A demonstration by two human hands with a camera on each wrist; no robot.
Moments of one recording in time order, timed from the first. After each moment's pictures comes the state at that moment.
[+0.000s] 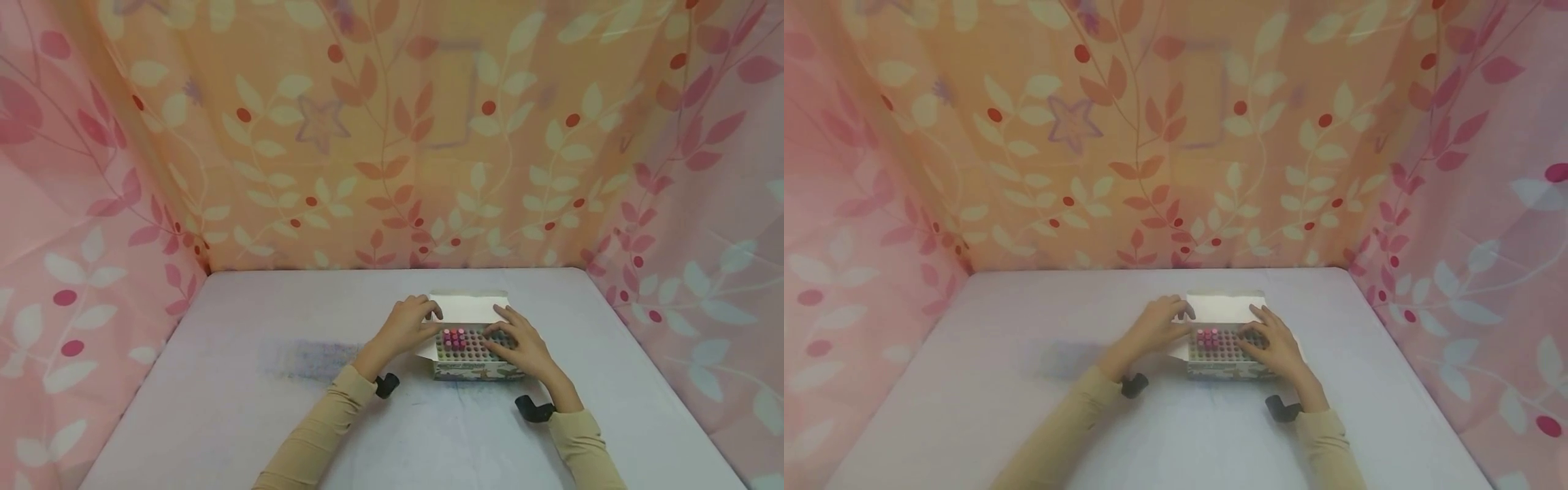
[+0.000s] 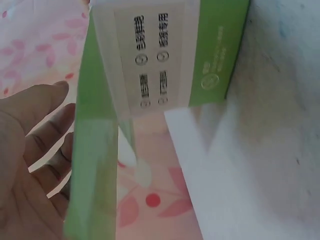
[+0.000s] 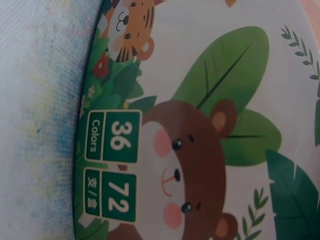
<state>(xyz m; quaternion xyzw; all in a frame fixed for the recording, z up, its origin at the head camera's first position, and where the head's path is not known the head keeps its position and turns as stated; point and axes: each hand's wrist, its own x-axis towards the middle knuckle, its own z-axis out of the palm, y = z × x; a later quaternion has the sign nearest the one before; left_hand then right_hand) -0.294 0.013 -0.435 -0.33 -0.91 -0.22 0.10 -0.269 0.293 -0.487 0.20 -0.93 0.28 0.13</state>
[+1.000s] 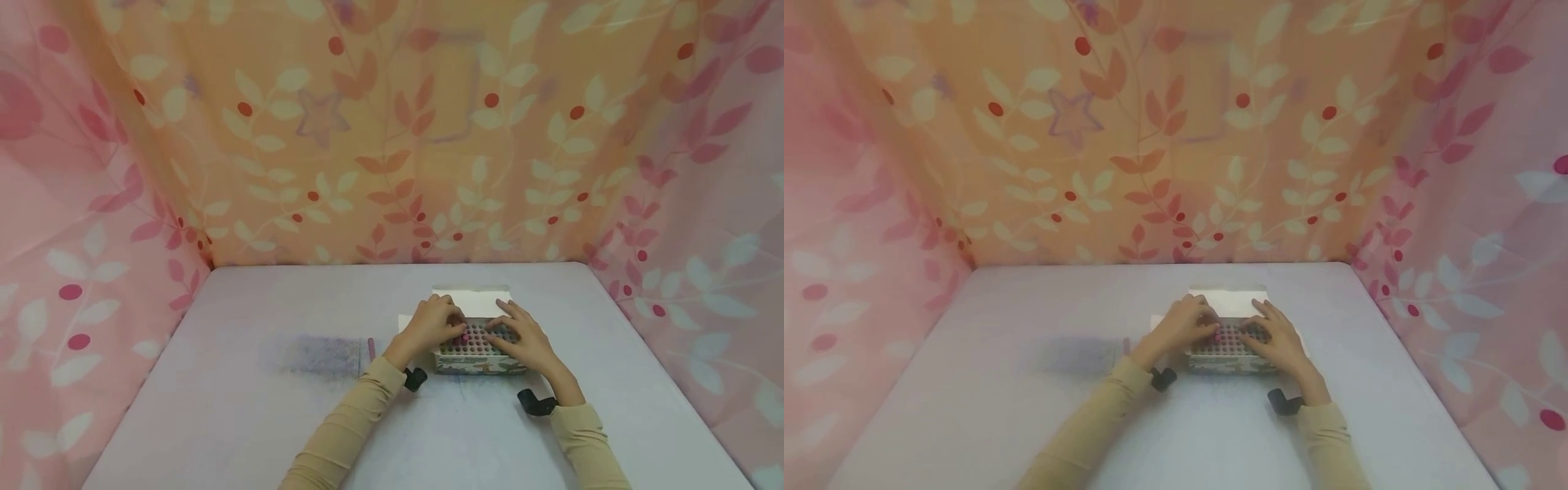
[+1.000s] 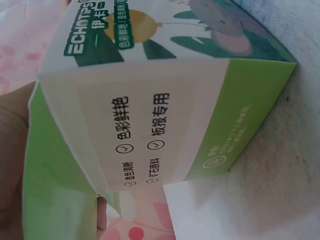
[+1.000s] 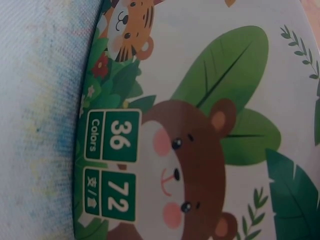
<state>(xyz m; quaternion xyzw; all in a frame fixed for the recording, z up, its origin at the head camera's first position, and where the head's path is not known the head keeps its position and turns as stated) -0.305 0.056 -0.453 -0.33 -0.92 -0.21 0.05 -0.269 0.292 -0.485 0.20 -0.93 0.27 0.13</state>
